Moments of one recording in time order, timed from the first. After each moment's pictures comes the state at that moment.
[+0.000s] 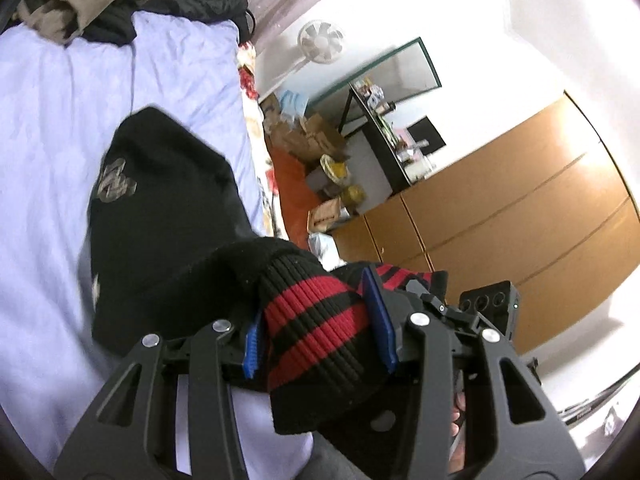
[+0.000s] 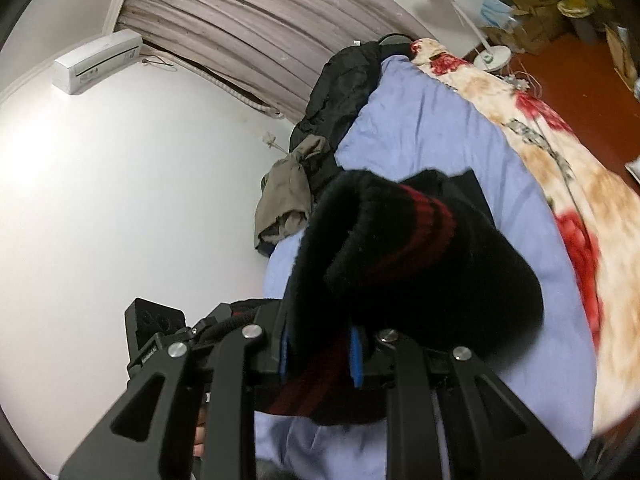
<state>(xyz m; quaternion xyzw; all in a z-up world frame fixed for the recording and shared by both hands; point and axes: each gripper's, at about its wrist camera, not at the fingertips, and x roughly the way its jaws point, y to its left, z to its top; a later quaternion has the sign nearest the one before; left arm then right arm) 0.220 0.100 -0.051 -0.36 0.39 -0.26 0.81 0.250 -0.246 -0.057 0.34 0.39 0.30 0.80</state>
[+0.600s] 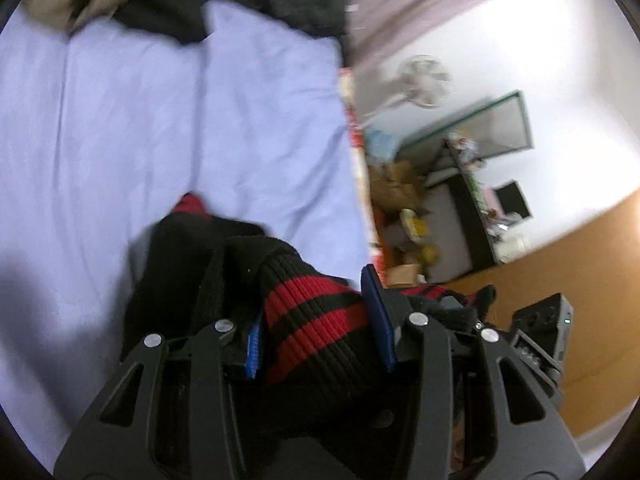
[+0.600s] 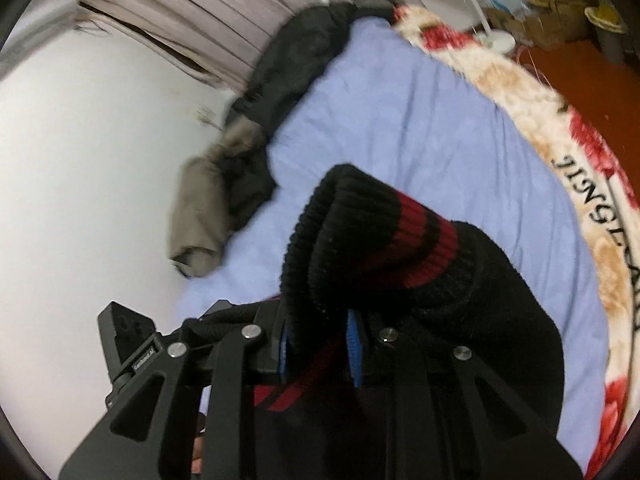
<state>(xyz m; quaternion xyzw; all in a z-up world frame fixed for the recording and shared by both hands) 0.486 0.159 -0.206 -0.40 0.42 -0.11 0.81 0.537 -0.148 -0.184 0.26 0.48 0.24 0.80</state>
